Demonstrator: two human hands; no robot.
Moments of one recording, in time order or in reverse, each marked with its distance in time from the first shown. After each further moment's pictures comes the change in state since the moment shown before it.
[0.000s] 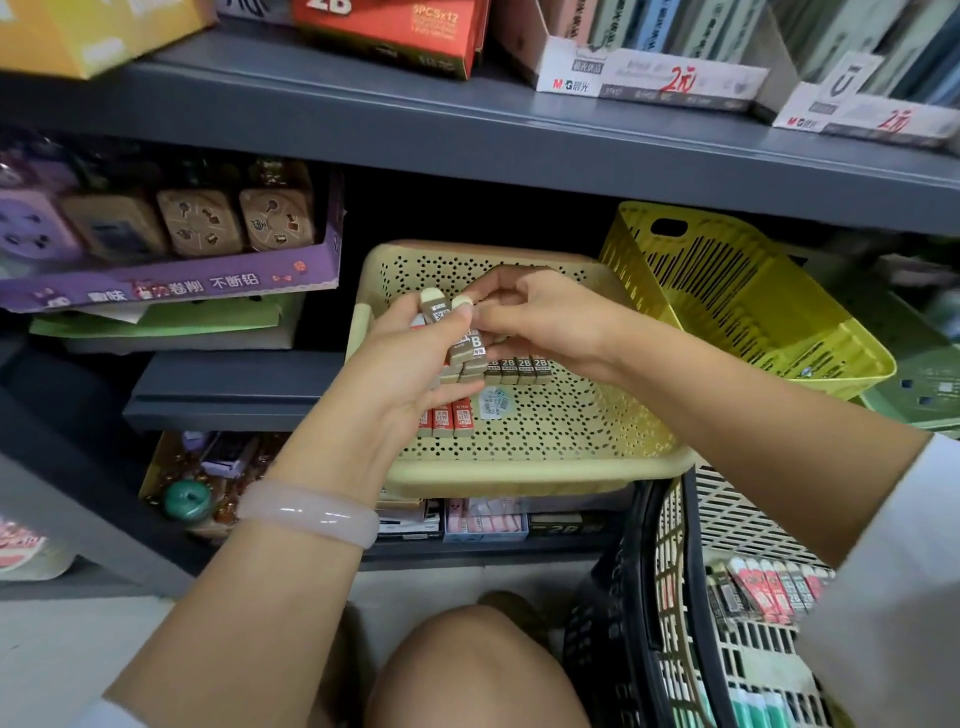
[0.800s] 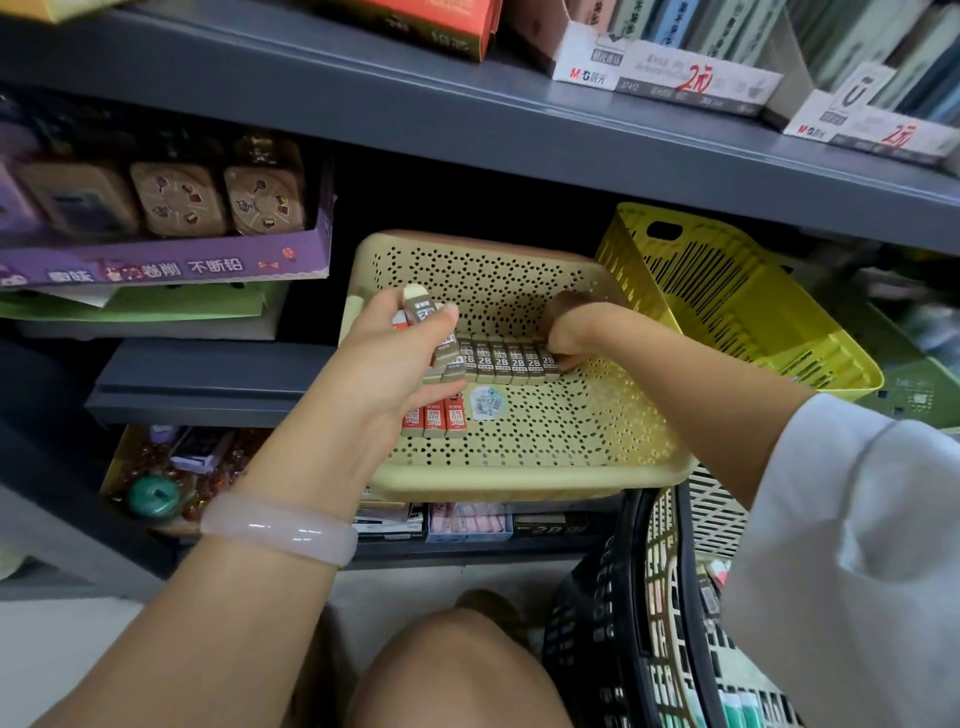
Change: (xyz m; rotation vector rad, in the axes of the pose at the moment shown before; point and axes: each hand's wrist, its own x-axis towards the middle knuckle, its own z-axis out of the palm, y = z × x) left_hand 0.002 -0.003 -0.010 0.026 0.060 0.020; right_hand 0.051 0.041 -0.043 -0.787 0.223 0.681
